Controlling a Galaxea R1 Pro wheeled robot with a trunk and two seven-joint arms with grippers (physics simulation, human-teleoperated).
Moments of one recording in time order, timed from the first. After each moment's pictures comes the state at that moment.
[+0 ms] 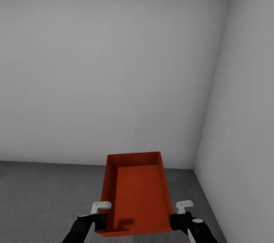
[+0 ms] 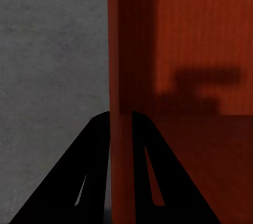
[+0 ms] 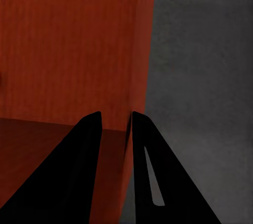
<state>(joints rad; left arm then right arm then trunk) -0.28 -0.11 0.01 -0.87 0.01 0.56 0.08 -0.26 0.03 0.02 -0.84 0.08 0.39 0.14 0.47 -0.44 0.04</state>
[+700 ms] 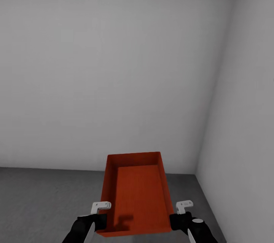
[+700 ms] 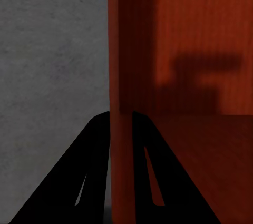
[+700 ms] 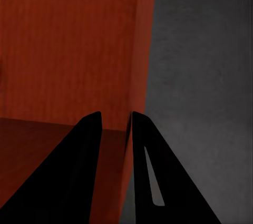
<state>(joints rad) -0.28 -0.11 0.01 -0.87 0.01 0.56 0.08 -0.26 0.03 0.02 -0.84 0.08 0.39 0.14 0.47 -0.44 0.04</state>
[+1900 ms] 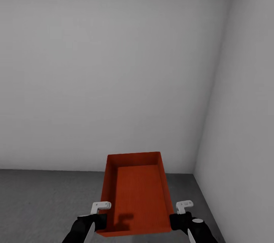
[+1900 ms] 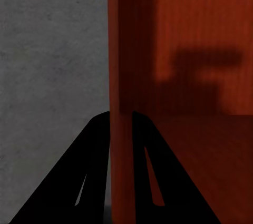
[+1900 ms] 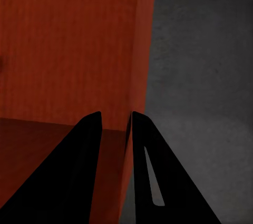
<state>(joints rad) -0.28 -0.11 0.01 -0.87 0.01 0.56 0.08 -0.26 0.03 0.02 -0.84 0.09 0.39 0.14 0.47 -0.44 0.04</state>
